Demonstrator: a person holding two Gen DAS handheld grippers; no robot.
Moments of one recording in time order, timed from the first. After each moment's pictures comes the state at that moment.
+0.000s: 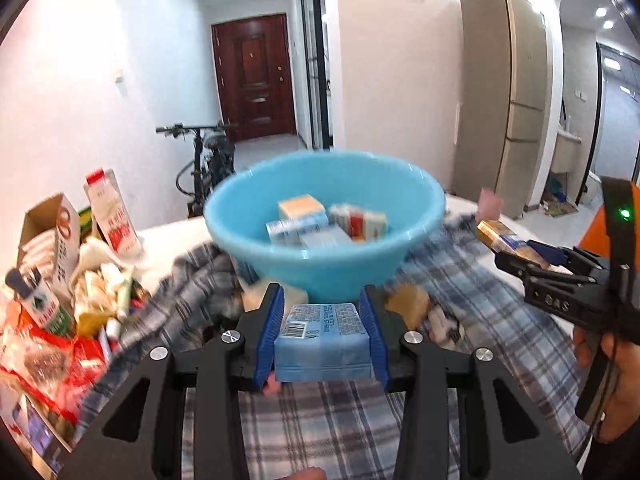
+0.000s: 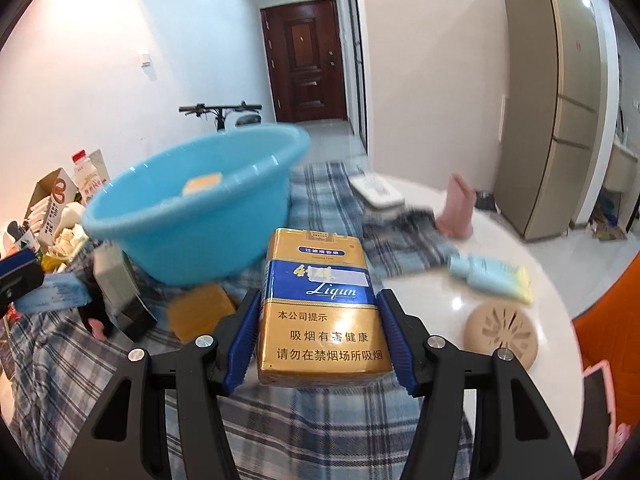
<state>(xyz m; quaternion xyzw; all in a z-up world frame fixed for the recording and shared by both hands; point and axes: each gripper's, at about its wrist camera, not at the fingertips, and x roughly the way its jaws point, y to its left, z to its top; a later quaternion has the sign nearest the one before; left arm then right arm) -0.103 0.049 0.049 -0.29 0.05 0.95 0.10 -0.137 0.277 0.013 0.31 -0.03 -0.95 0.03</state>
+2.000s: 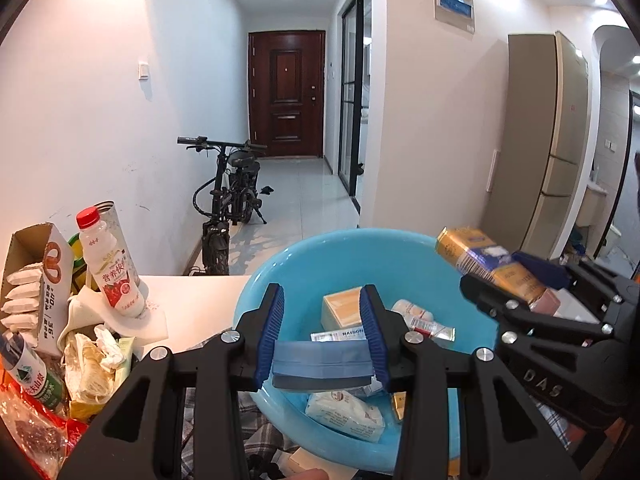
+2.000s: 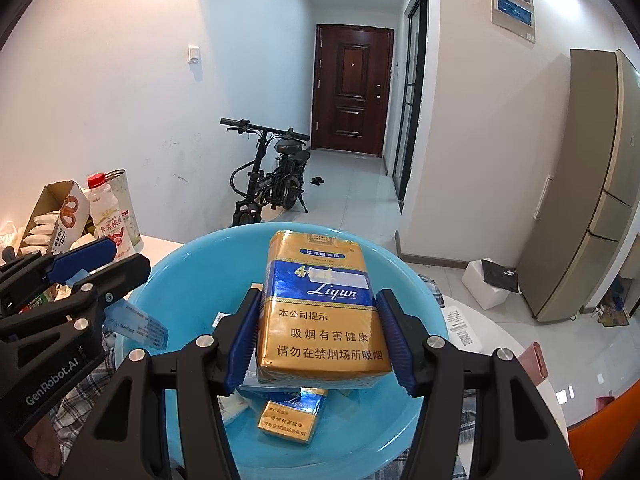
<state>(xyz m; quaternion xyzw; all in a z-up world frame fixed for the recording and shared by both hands) -0.233 0.021 0.079 -0.26 0.01 0.96 0.06 -0.267 0.150 0.088 0.28 0.05 -0.96 0.07</state>
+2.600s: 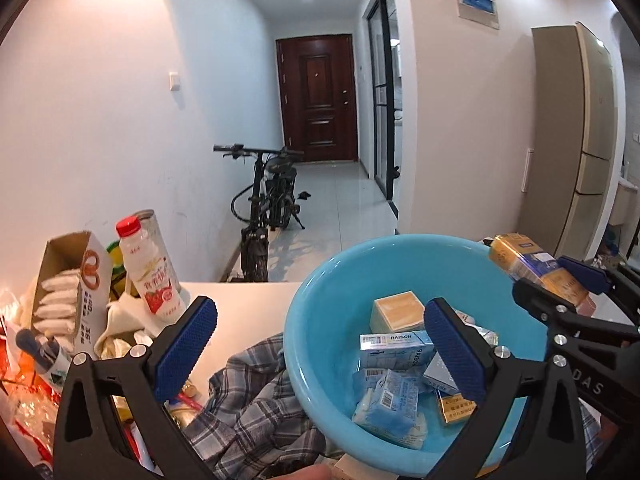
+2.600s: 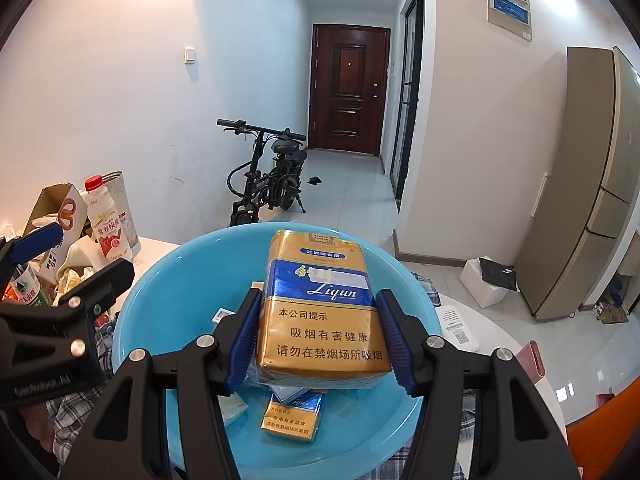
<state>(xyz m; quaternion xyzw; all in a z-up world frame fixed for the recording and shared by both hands) -0.238 0.001 0.080 -0.26 0.02 0.97 -0.01 -0.265 0.162 0.091 0.28 0.05 -0.96 0.07</state>
